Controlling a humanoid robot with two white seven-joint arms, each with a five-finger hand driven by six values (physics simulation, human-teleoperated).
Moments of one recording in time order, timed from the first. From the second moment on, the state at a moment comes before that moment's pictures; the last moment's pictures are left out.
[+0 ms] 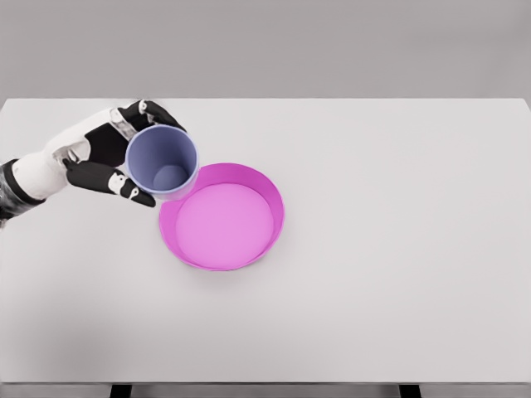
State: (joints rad) left arm -0.74 1.01 -1.07 -1.64 1.26 -0.51 -0.61; right arm -0.03 0.00 -0.08 0.15 0.08 -0.20 0.25
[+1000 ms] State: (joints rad) left arm -0.77 0.70 -1.19 -1.38 1.40 -0.29 -0.61; right arm -0.03 0.00 -0.08 0.15 0.08 -0.20 0.25
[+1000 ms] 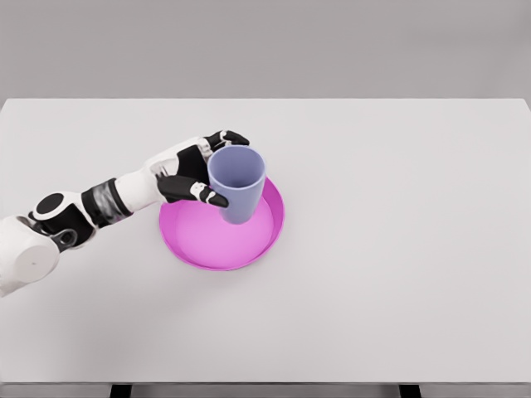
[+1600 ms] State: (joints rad) left arm -0.74 0.64 -1.19 -1.21 1.33 -0.29 -0.61; right arm -0.03 0.00 -0.08 0.15 0.08 -0.20 0.25
